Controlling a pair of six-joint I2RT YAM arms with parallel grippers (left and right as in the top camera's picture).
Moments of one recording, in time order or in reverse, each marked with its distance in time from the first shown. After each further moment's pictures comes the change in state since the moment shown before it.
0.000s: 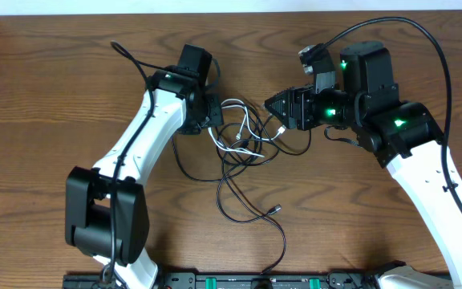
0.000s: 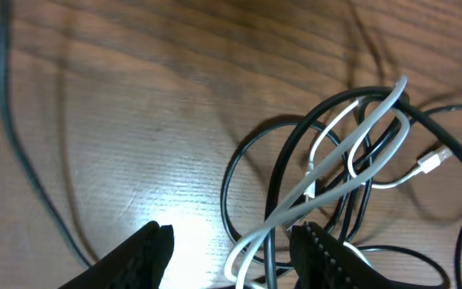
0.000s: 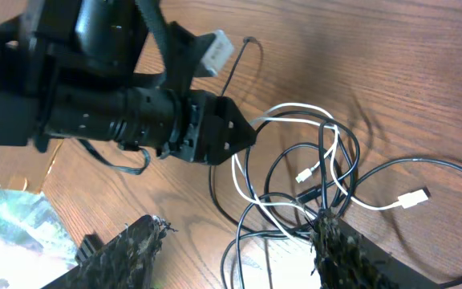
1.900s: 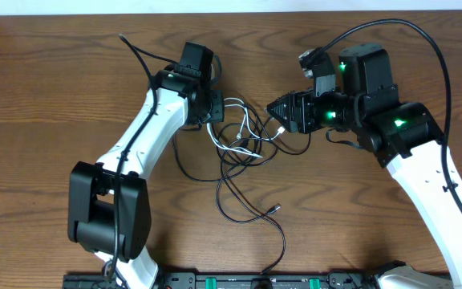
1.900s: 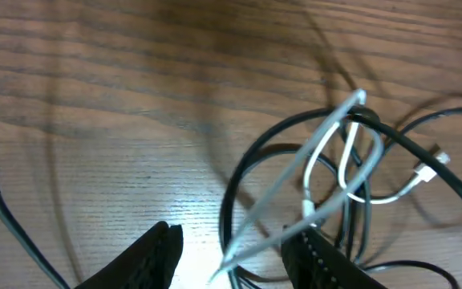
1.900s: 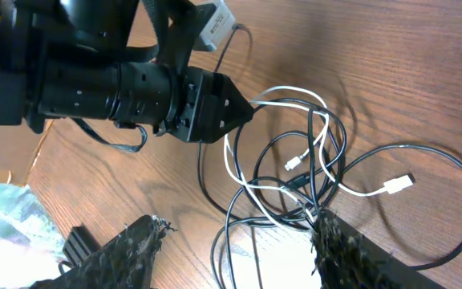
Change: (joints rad) left arm 0.000 0.022 0.000 0.089 -0.006 0.114; right arm 0.000 0.000 0.000 -0.045 0.023 -0.033
